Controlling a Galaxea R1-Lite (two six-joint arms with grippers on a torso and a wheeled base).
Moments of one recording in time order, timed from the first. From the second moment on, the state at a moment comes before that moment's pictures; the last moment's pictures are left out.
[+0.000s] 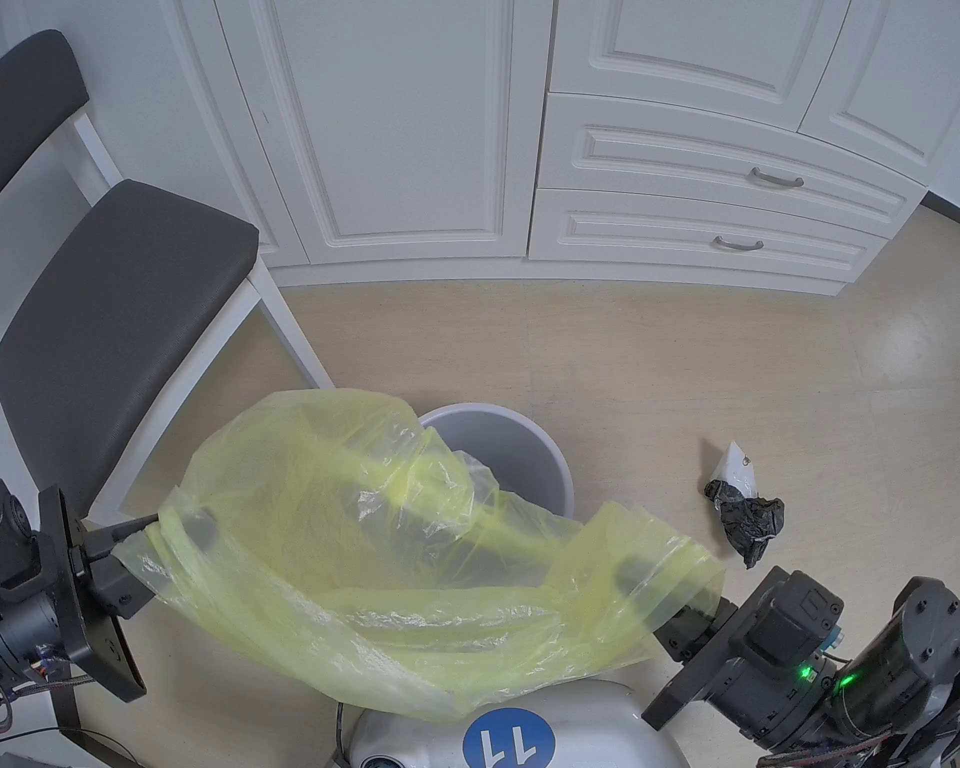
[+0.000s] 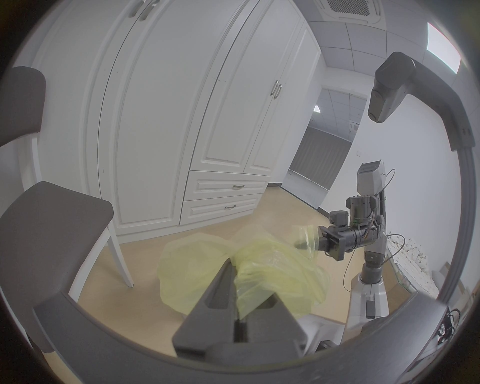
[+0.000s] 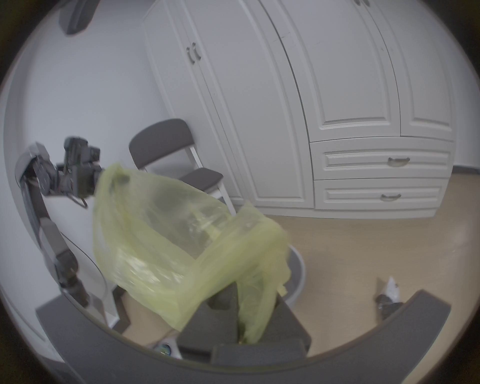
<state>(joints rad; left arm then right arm) -0.55 0.92 -0.31 -0.65 -0.29 0.09 1.13 1.66 -0.17 -1.55 -0.52 -0.04</state>
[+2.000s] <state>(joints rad) -0.65 1.39 -0.54 -0.99 -0.24 -0.56 0.98 1.82 -0.50 -1.55 -0.02 0.46</state>
